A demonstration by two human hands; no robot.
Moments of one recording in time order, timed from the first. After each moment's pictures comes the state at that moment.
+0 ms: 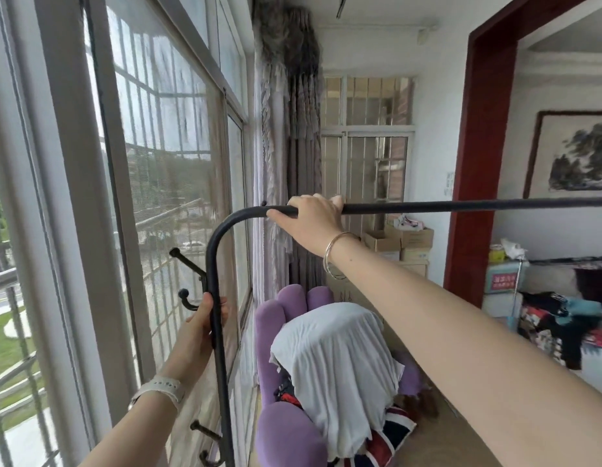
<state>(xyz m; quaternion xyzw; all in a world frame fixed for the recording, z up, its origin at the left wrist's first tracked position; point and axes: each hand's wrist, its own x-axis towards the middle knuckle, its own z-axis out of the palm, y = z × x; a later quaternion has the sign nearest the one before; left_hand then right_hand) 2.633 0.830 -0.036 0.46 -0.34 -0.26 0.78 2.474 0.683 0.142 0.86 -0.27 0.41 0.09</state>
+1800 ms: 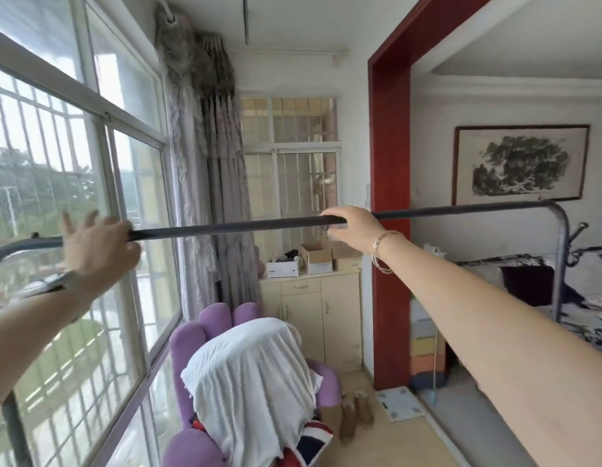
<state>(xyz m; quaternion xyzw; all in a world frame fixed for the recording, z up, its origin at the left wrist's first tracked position) 2.447 0.697 0.141 0.81 -0.37 0.44 0.15 2.088 0.451 0.153 0.88 -0.27 0.38 -0.08</state>
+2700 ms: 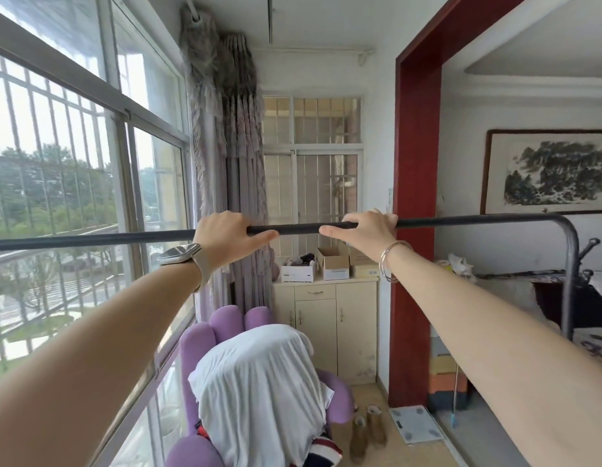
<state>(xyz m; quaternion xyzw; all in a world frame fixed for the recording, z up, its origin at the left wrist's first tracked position) 2.346 0.560 0.161 0.74 -0.53 0.37 0.19 2.122 0.403 0.153 0.85 -0.33 0.42 -0.01</state>
